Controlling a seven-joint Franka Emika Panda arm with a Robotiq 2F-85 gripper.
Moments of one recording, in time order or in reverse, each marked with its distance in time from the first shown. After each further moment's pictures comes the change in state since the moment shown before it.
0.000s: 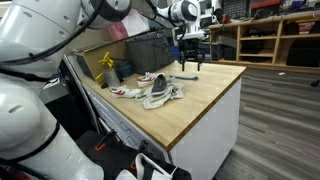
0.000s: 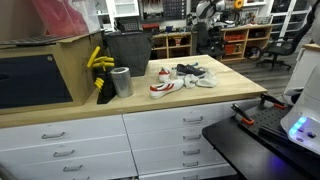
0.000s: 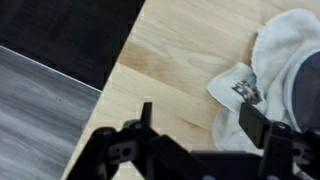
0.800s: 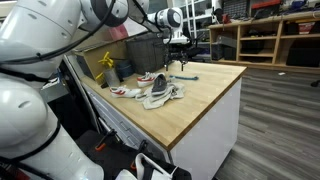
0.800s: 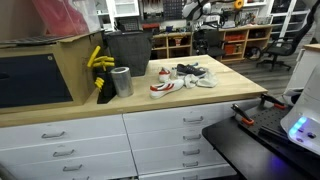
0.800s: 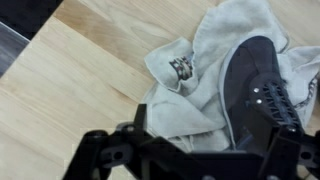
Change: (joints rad) arm 0.102 0.018 0.092 0.004 0.008 0.015 0.002
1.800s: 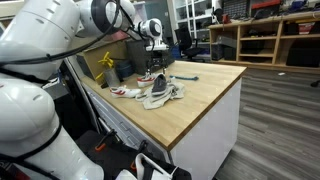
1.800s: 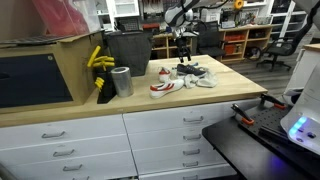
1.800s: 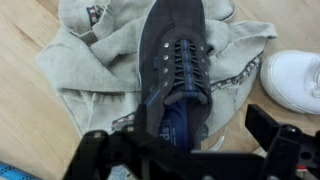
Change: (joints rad) arm 0.156 0.051 0.054 0.015 0.002 0.042 0.052
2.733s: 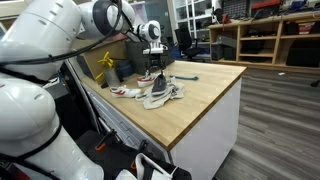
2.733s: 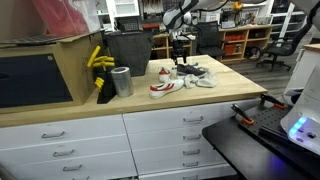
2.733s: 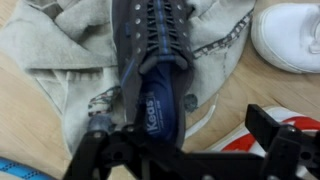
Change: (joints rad) arm 0.019 0.025 0.011 0.004 0.039 0.106 0.122
